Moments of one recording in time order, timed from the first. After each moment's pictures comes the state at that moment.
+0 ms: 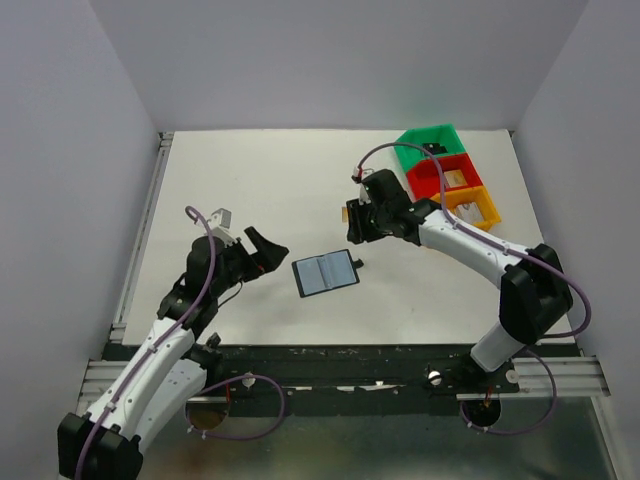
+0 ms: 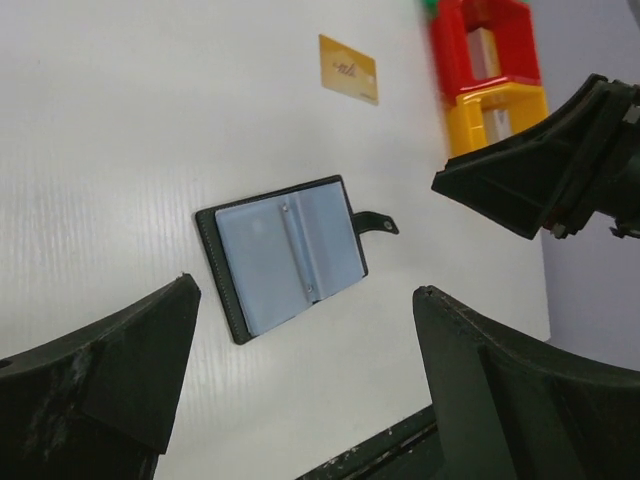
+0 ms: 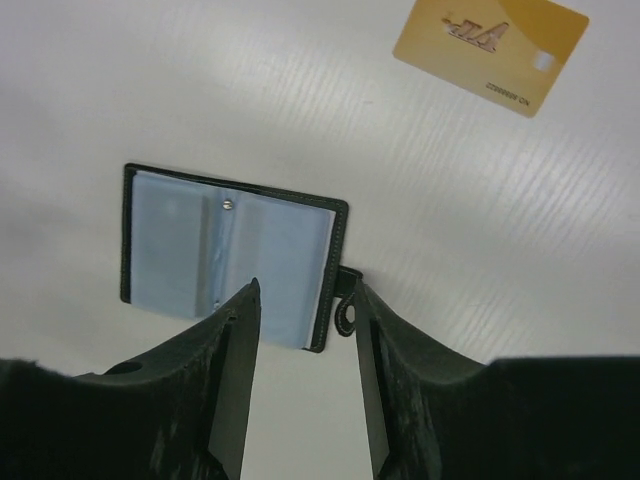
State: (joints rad) left arm -0.34 0.65 0.46 -0.15 0.19 -0.79; right arm 0.63 1.61 1.22 -0.43 -0.06 0.28
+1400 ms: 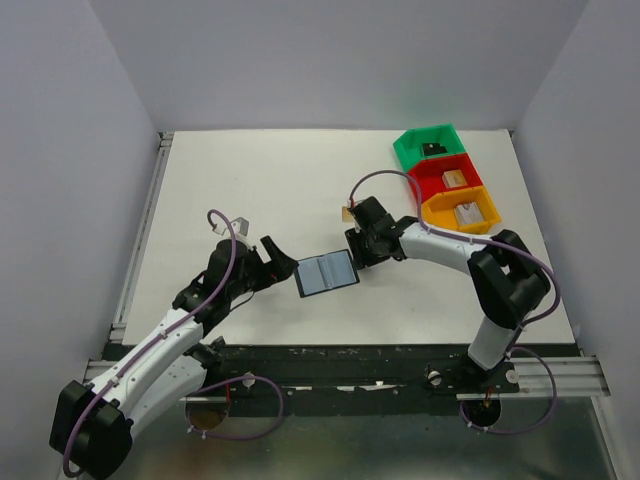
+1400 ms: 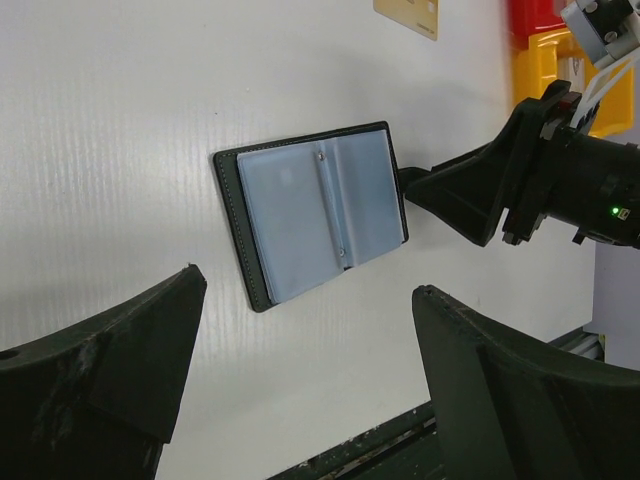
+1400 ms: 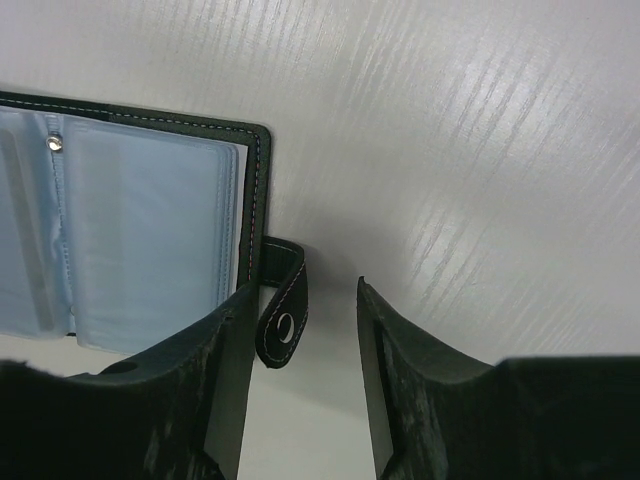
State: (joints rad) left arm -0.51 0.80 0.45 -0.17 0.04 -0.84; right arm 0.69 1.76 1.07 -0.38 0.07 0.26
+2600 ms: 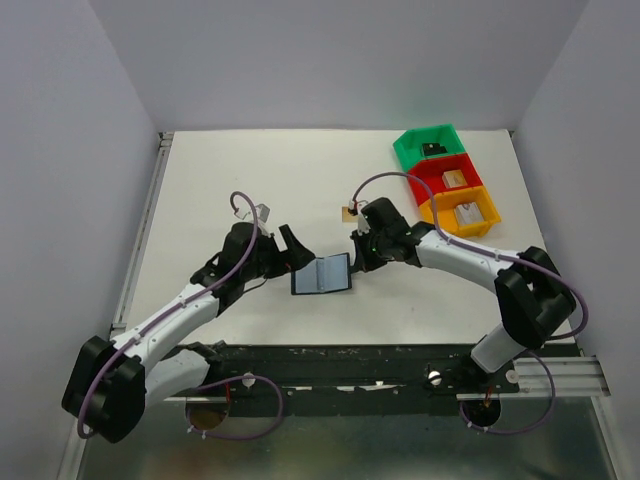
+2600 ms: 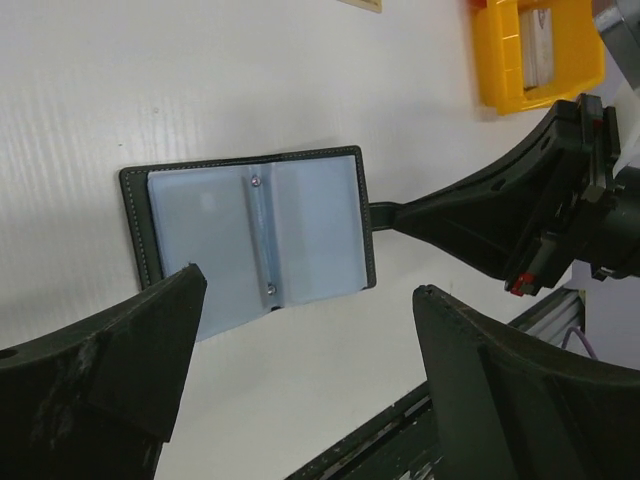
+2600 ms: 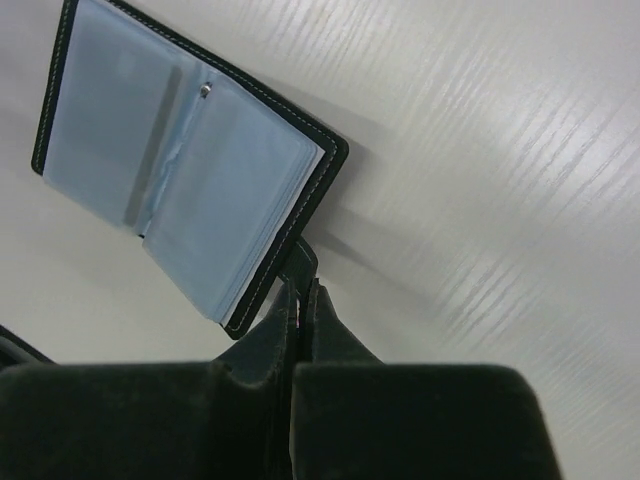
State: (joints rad) left arm -0.52 1.02 0.55 -0.07 0.15 -0.79; right arm 0.69 1.62 1.00 -0.35 -0.11 0.23
